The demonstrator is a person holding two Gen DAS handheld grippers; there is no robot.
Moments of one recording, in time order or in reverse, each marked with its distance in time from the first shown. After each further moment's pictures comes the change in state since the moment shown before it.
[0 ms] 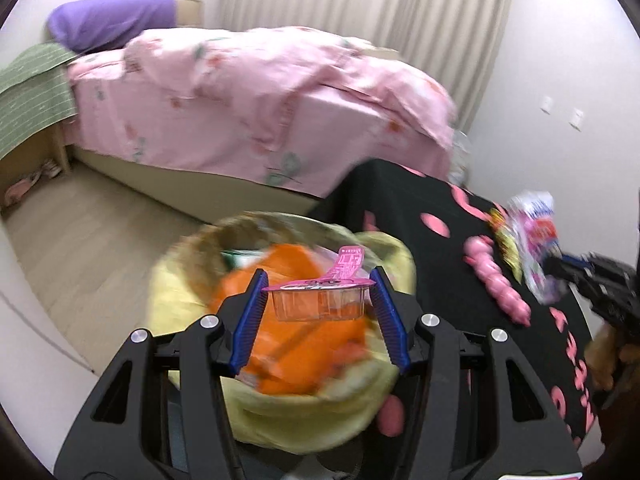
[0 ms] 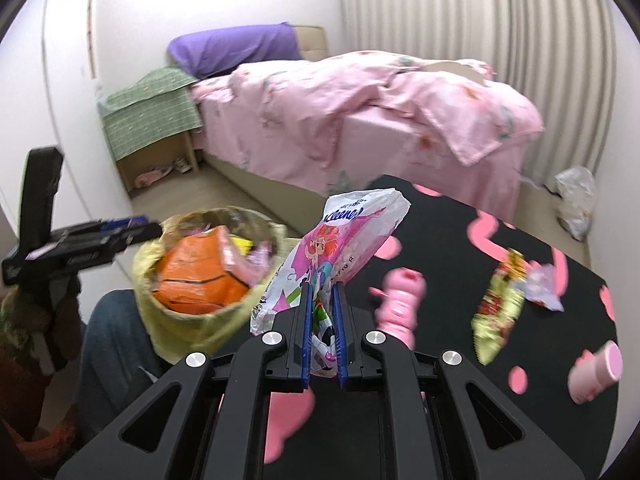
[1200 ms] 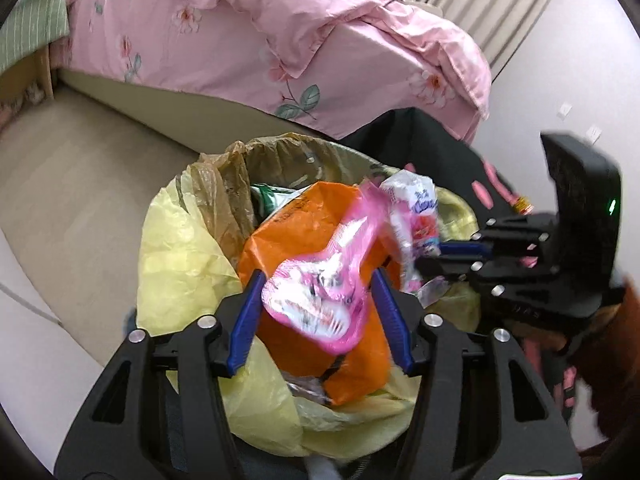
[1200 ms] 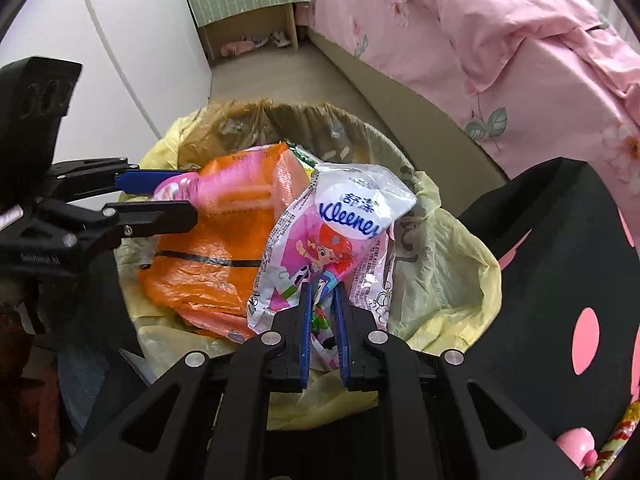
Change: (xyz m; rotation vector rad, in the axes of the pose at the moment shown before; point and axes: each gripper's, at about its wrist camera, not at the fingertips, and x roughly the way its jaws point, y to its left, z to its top) left arm 0.066 0.066 -0.021 -0.156 0.222 -0.132; right arm 0.198 0.076 0.035 -0.306 0.408 0.290
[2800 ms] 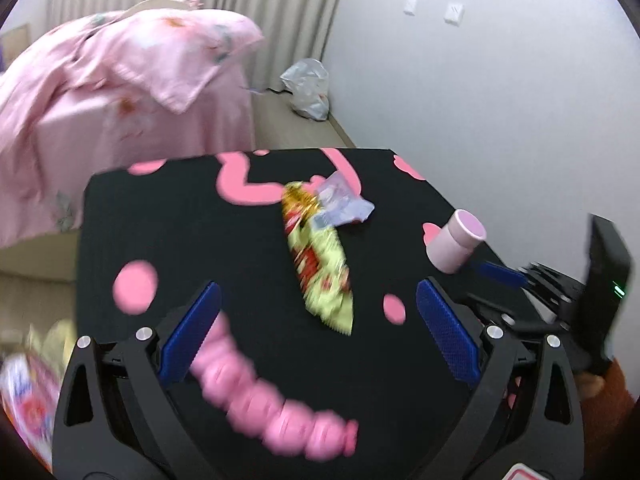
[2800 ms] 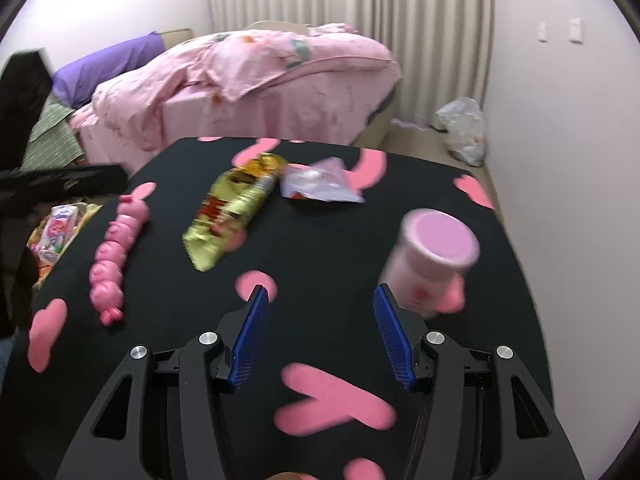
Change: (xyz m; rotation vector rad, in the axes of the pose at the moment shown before) left arm 0.126 -0.351 0.018 0.573 0.058 -0.199; right arm -0.212 -0.141 -0.322 0.672 -0.369 -0.579
